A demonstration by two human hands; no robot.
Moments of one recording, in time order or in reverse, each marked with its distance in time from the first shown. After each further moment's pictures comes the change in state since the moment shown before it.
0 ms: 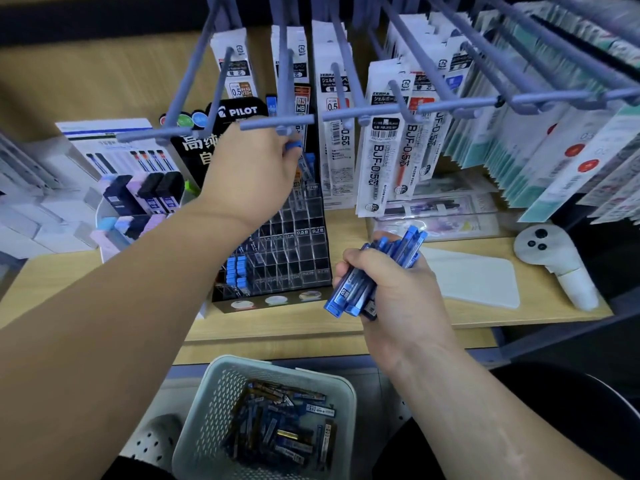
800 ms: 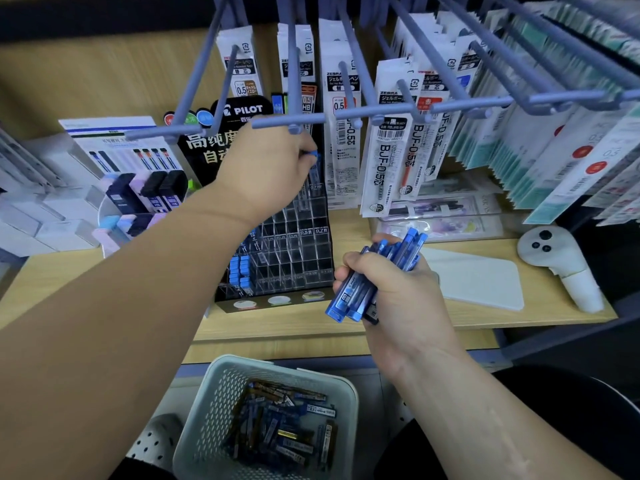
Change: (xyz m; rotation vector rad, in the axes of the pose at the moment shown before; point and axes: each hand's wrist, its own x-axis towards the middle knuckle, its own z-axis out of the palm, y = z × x) left_hand 0.011 0.000 0.003 -0.005 -0.101 0.093; right_hand -0.001 0.003 0.002 0.002 -0.006 0.000
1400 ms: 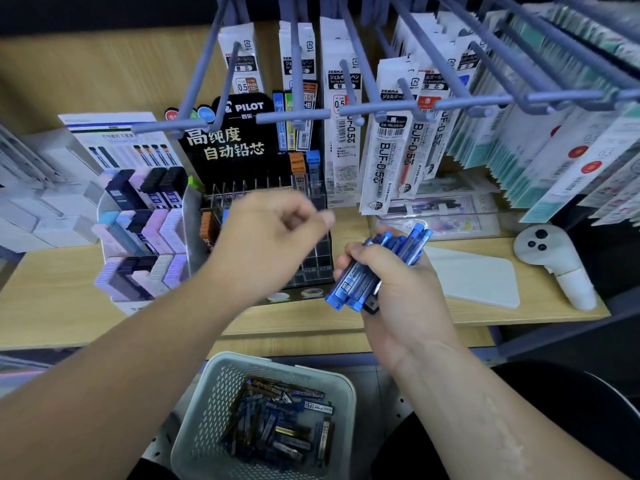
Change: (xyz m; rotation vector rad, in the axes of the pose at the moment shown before) left_hand -0.083 0.030 0.007 -0.735 0.002 -0.349; right_hand 0.002 -0.001 0.003 0.069 -0.006 -0.038
